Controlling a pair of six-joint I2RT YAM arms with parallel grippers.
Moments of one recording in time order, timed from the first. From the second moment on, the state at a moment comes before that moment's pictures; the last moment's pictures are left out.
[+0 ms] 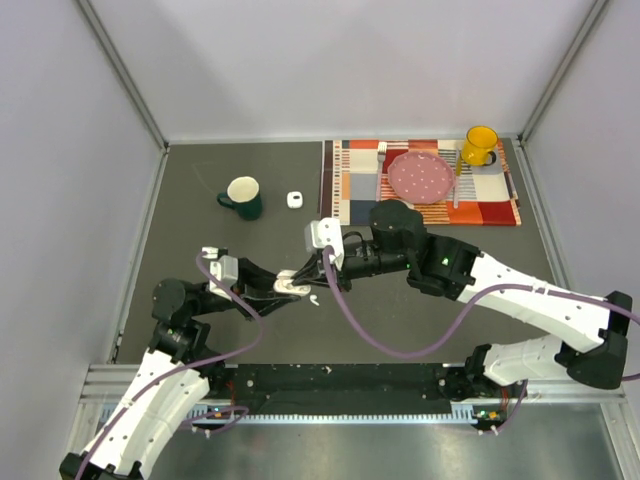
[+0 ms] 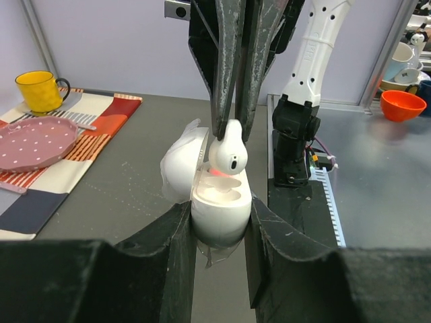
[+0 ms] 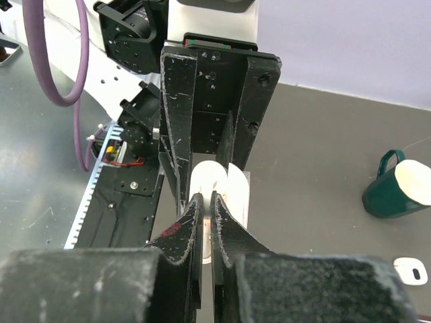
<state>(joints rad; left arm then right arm) -0.37 0.44 0.38 0.41 1.05 -0.35 1.12 1.25 1.28 -0.25 -0.52 -0.29</state>
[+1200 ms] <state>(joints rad) -0.37 0.43 0.38 0.34 1.02 -0.33 1.16 1.32 1.35 -0.37 -0.40 -0.35</state>
